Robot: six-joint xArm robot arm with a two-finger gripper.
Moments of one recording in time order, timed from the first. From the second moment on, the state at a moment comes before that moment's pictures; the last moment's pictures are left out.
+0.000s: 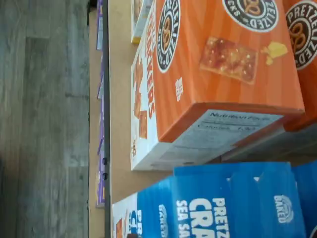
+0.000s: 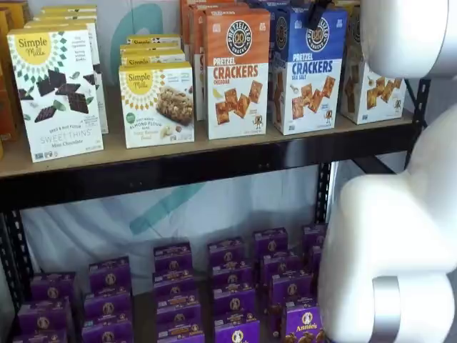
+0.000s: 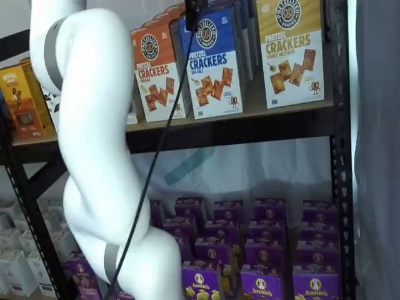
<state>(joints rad) -0.30 -0.20 -1.72 0.39 1.72 -1.73</state>
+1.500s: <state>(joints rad) -0.21 -0.12 -1.82 0.20 1.82 -1.70</state>
